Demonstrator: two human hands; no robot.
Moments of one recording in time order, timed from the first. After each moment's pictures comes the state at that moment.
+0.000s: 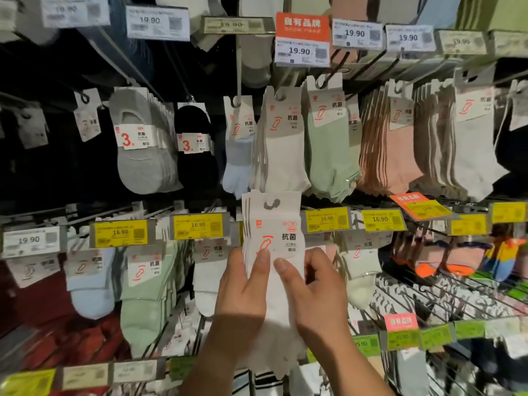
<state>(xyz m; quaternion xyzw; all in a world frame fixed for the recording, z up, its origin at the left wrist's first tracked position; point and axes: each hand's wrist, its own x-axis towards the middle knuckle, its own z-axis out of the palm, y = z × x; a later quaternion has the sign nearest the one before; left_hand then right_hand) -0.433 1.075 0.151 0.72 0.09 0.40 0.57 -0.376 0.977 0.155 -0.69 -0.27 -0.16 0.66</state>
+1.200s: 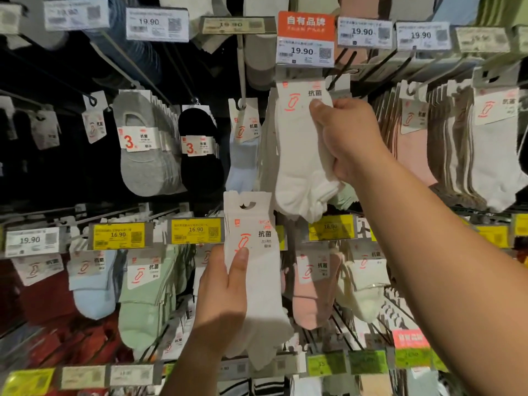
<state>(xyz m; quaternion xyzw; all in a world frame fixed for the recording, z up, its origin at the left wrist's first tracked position) -0.429 1.091 0.160 0.71 0.16 0.43 0.54 -0.287 0.991 0.366 -0.56 -0.33 -0.07 0.76</state>
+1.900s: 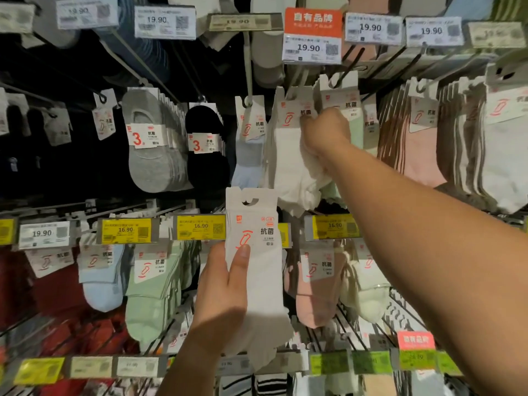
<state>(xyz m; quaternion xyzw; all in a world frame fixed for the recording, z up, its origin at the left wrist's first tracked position) -0.438 1.088 0.161 0.72 0.16 0.42 0.52 -0.238 1.034 0.374 -0.78 -0.24 -0.19 0.54</state>
